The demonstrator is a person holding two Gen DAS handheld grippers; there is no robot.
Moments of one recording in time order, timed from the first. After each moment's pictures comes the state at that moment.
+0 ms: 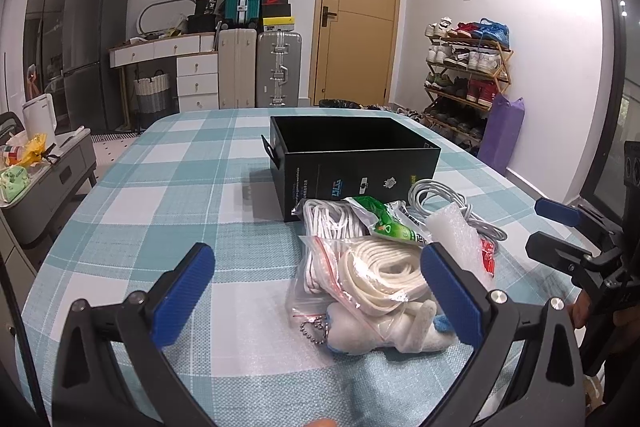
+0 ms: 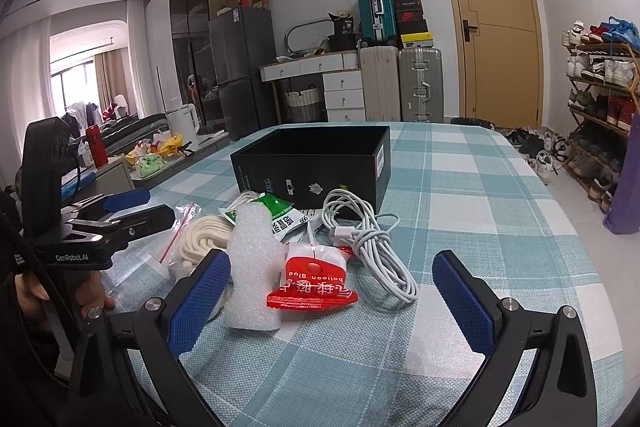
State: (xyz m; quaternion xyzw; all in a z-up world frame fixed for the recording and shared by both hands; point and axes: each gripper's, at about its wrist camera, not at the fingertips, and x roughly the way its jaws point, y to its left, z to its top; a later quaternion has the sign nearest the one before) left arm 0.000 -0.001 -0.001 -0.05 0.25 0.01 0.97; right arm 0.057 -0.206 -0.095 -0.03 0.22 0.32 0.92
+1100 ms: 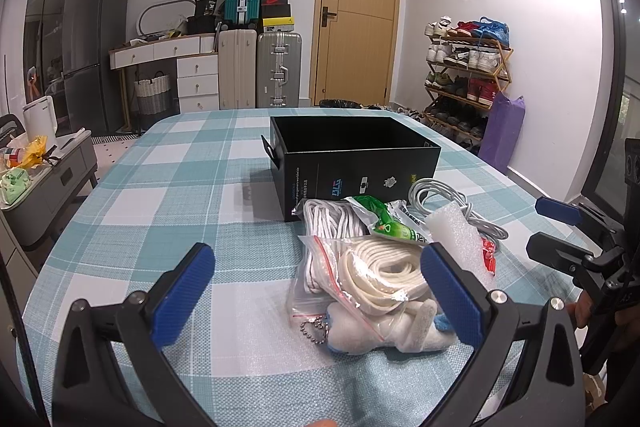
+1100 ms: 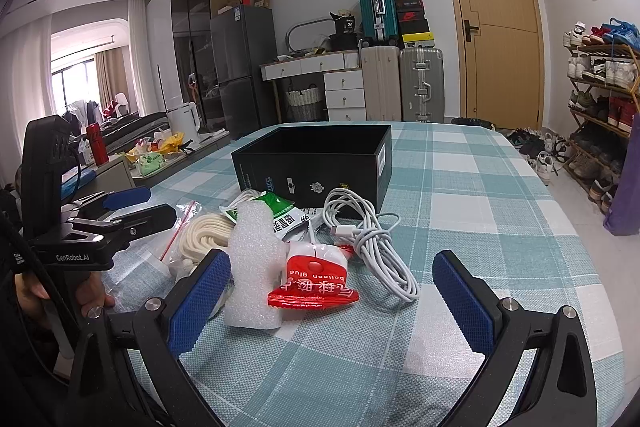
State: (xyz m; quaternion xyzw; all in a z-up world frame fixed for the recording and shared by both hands) left arm 0.000 -0.001 0.000 -0.05 0.25 0.01 0.97; right arm 0.056 -0.206 -0.095 -0.03 0.22 0.33 0.92
